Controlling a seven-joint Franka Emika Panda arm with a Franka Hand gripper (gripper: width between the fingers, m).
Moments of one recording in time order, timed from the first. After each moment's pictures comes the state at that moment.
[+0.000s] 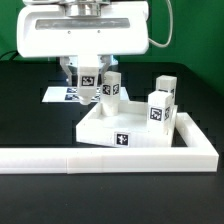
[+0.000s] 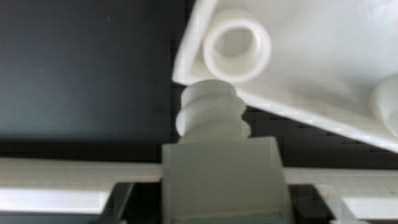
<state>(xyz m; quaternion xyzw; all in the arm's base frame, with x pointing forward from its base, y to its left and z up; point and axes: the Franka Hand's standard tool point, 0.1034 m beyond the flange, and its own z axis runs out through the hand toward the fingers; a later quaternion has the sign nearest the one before) 0.574 -0.023 0.105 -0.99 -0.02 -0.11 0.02</state>
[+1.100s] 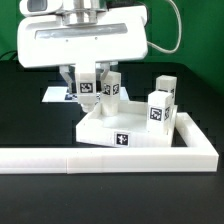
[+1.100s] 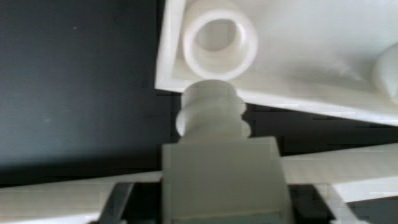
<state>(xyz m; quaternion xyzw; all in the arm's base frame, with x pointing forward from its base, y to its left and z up) 0.566 -0.028 0.088 -0.99 0.05 -0.14 0.04</state>
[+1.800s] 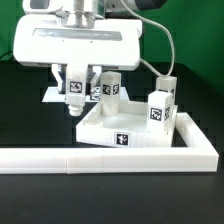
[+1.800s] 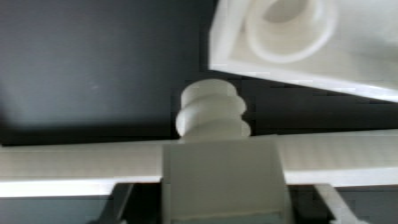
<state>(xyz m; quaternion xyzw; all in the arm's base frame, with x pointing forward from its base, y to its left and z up) 0.565 -0.037 0.088 -0.97 0.05 -0.23 -0.02</state>
